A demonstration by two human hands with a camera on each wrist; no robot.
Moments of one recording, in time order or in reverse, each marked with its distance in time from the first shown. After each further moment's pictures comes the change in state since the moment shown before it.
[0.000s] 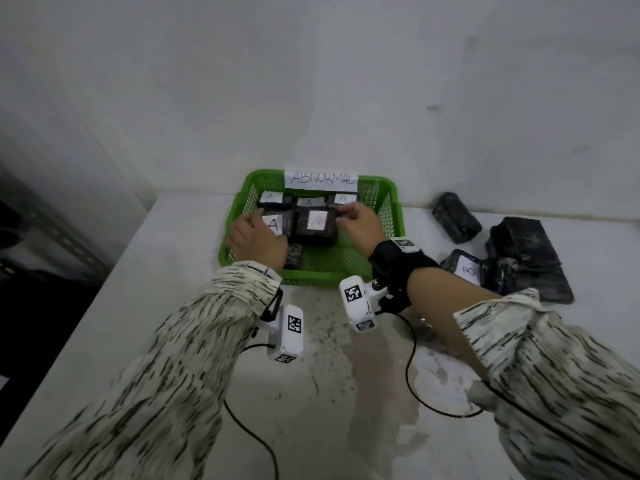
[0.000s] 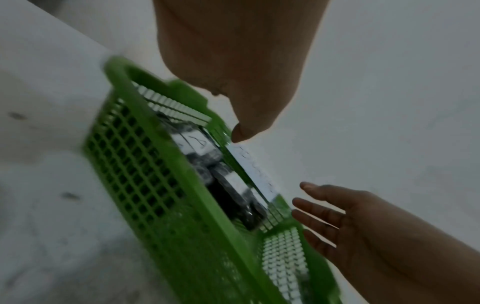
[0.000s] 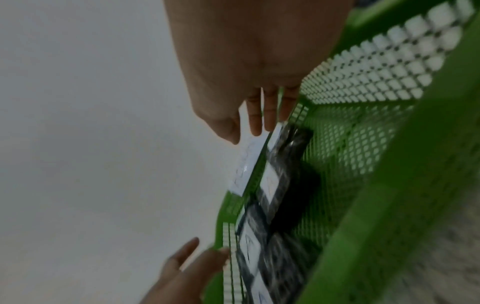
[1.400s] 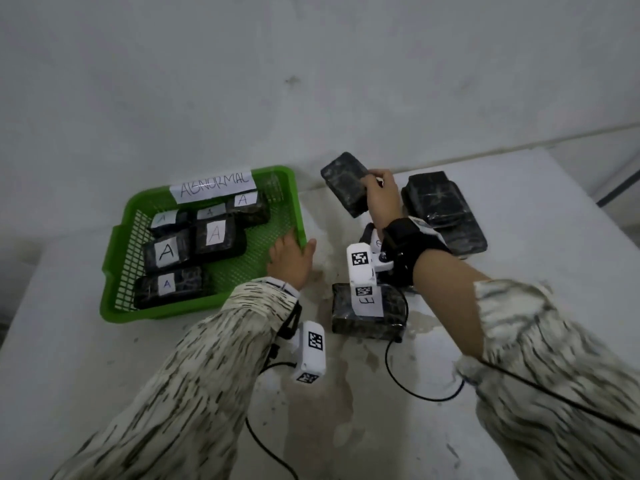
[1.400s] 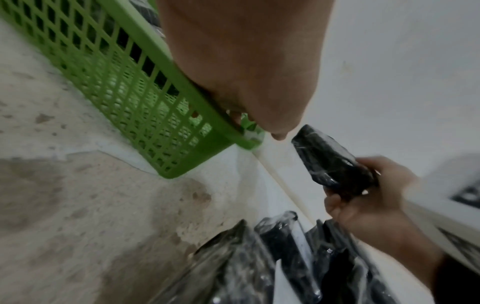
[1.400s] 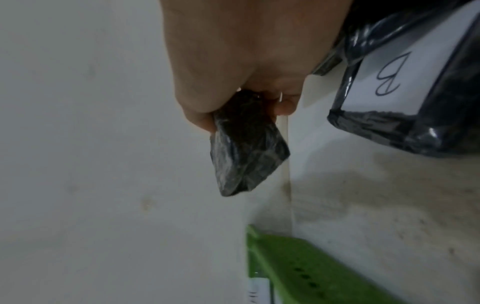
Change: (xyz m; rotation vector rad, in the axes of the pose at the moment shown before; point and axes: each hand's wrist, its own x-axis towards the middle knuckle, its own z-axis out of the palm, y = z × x) left_hand -0.082 0.128 0.124 -0.004 -0.417 0.310; right_hand 0.024 0.117 -0.161 0.493 0.458 0.195
